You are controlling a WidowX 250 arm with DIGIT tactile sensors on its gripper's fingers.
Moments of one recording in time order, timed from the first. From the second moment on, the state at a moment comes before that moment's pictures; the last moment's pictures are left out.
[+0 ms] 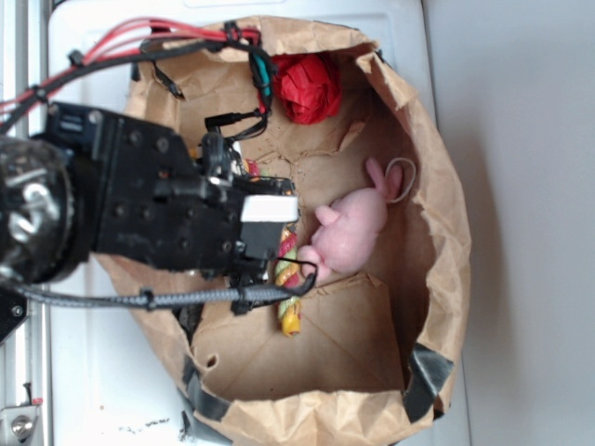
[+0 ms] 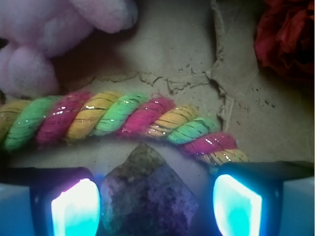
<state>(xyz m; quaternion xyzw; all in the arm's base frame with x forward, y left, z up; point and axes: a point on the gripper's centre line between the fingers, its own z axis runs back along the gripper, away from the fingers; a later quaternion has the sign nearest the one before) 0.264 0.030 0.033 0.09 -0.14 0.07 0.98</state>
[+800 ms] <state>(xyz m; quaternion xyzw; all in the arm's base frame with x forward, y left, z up) 0.264 0.026 0.032 0.08 -0.14 0.10 0.98</state>
